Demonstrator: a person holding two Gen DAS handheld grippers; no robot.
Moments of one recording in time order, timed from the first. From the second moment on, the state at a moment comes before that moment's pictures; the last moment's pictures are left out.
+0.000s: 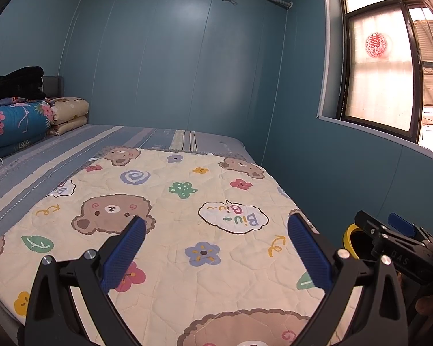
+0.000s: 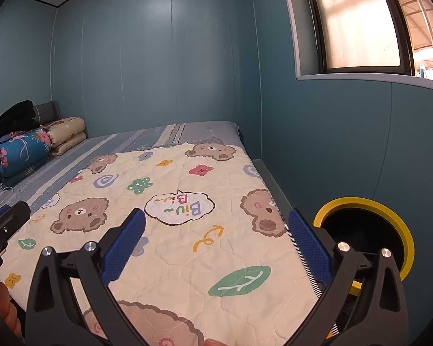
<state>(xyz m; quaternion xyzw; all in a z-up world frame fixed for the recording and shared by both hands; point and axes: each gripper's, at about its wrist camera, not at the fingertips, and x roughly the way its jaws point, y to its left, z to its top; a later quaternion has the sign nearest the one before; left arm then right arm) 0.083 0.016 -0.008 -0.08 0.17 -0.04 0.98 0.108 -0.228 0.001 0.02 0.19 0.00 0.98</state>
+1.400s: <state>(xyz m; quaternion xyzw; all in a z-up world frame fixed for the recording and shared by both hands) 0.089 0.012 -0.018 -0.08 0.18 -0.05 0.98 0.111 -0.223 -0.010 0.03 0.20 0.00 0.98</state>
